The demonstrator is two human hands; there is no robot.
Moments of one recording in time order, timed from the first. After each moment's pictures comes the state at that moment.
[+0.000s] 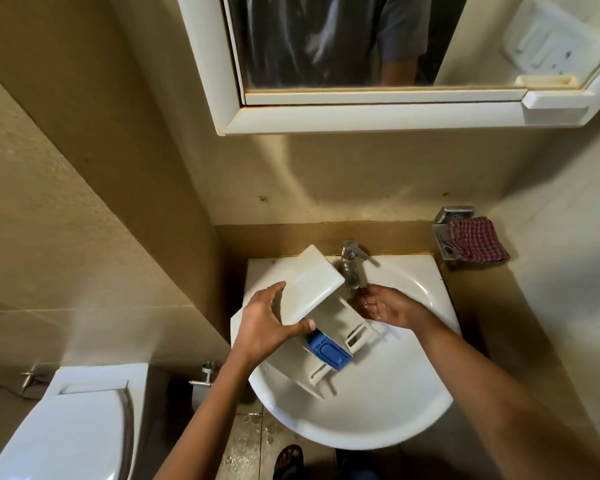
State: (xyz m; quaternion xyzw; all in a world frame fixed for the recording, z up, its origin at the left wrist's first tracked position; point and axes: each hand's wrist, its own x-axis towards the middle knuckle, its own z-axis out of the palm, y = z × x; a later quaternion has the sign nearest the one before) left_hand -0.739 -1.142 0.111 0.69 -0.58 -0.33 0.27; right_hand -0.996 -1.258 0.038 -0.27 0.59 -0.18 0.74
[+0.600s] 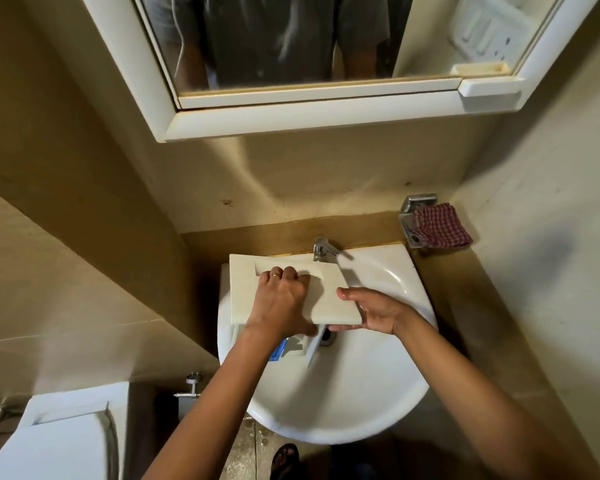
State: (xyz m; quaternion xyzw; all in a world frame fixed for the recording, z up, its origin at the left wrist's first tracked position) left_hand -0.806 -1.189 0.146 0.59 -0.80 -0.06 -0.09; right_hand -1.012 -1.222 0.067 -0.27 0.46 -0.20 0.82
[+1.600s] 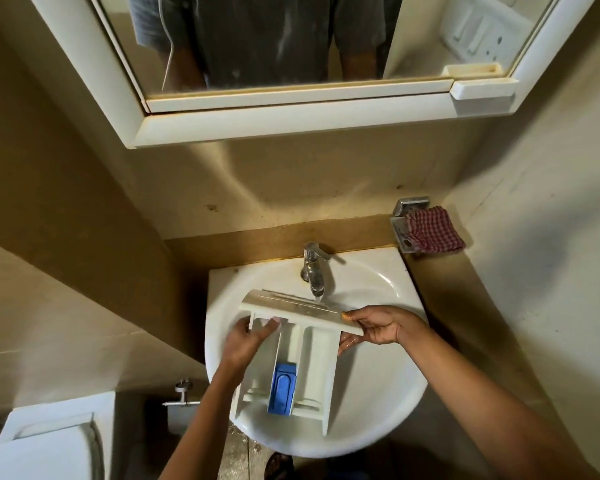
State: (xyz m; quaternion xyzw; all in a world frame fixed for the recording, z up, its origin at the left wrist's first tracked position) left_hand -0.768 -1.163 0.047 0.71 -0.34 -0.53 0.29; right_hand -1.035 -1.229 0.051 -0.22 0.51 -0.09 0.83
